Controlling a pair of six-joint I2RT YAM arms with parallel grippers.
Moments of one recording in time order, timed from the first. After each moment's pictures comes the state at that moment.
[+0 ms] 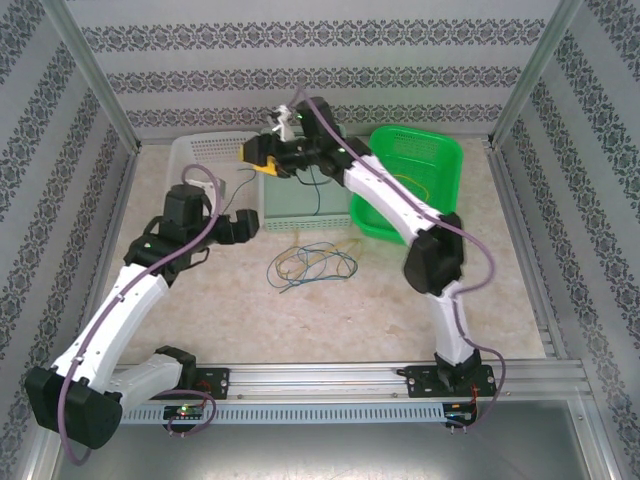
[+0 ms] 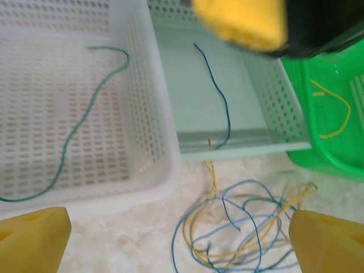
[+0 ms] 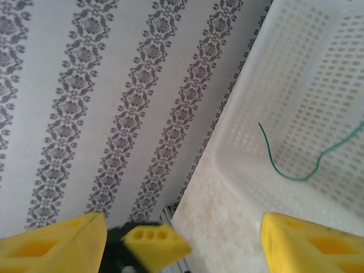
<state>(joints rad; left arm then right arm) -0.29 1.05 0.97 -0.59 0.12 -0.33 0.61 2.08 2.04 -0.42 -0.74 0.79</state>
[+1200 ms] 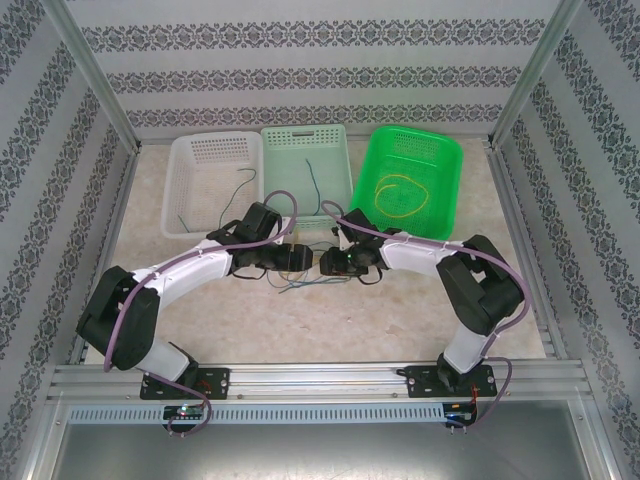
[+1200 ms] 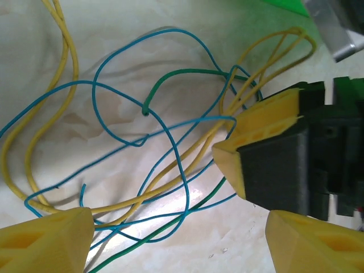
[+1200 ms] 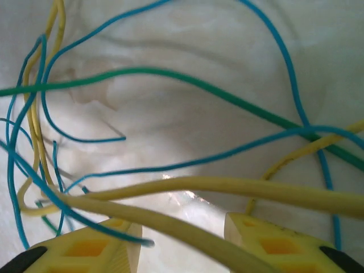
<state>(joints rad) -0.53 1.50 0.91 -0.37 0.34 -0.49 0.62 1.74 0.95 -0.29 -0.32 0.58</state>
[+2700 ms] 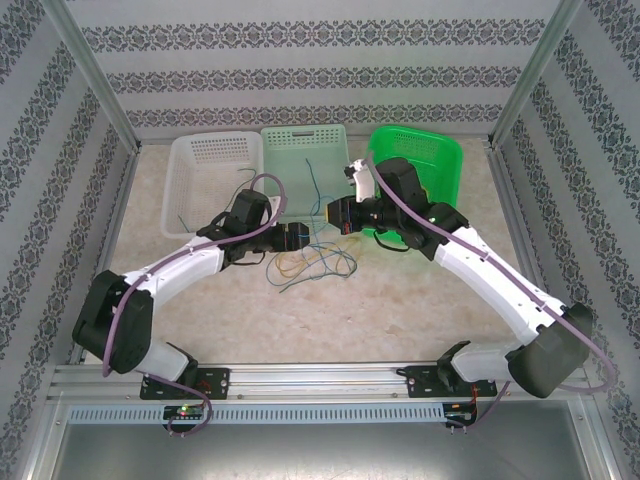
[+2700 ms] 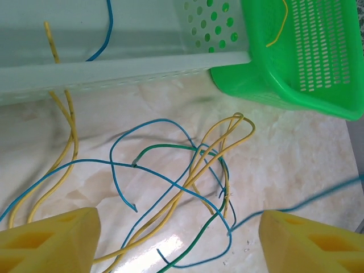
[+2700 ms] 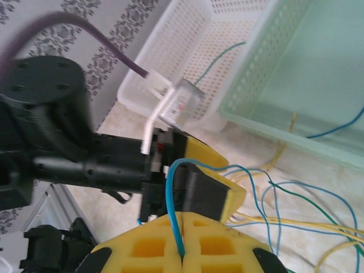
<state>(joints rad) -0.47 1.48 0.93 -0.20 0.35 -0.56 0.59 1.31 1.24 -0.49 -0.42 0.44</state>
